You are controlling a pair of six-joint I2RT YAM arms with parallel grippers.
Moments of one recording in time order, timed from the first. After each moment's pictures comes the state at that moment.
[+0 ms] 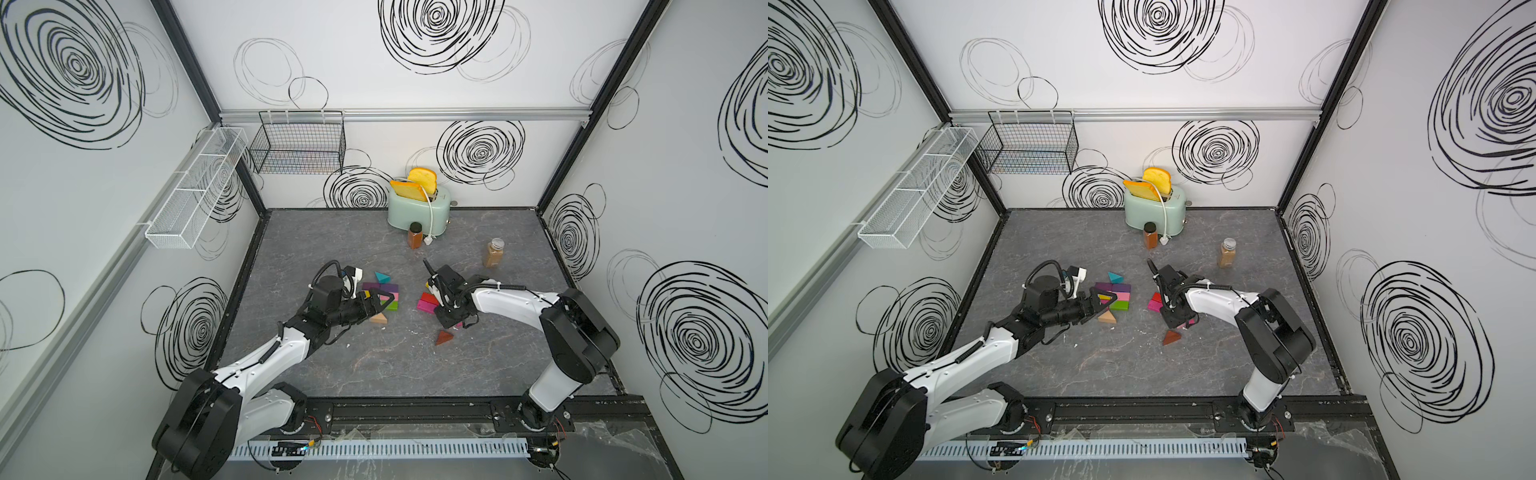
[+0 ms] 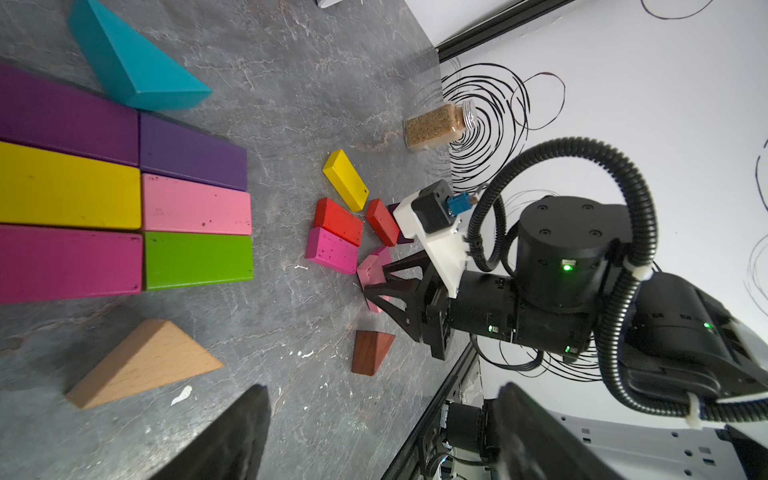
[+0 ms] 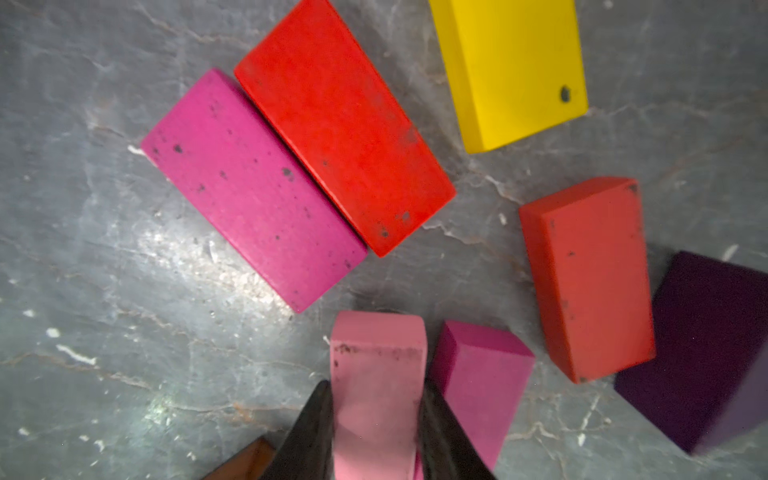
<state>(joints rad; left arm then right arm) -0.43 1.14 0.49 0.15 0.56 -0.94 0.68 1.67 0.97 -0.65 0.11 0.14</state>
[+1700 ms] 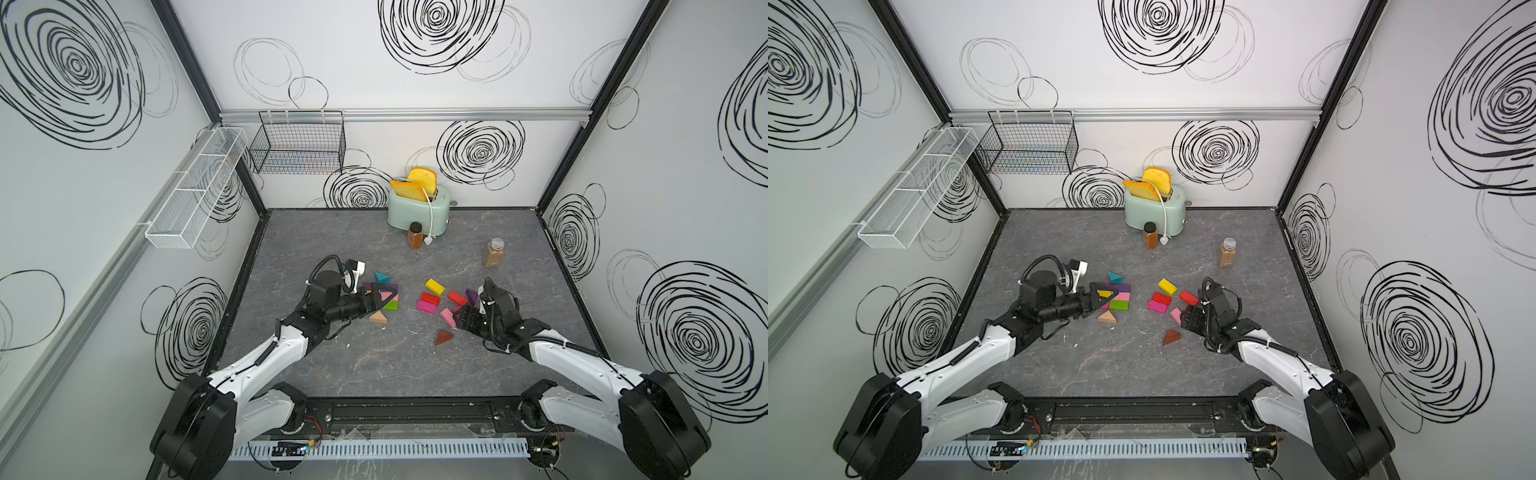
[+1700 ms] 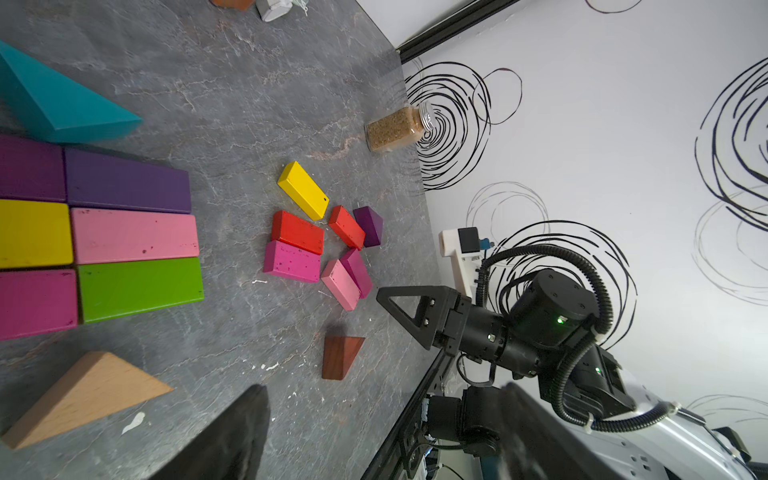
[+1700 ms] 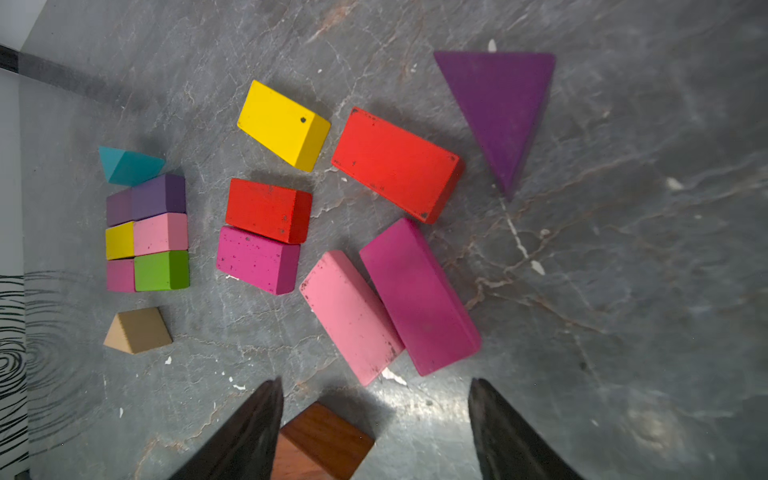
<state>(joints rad) -0.43 1.12 0.54 0.15 0.61 -0.92 0.51 1.11 0.43 -0.21 -0.07 0.83</state>
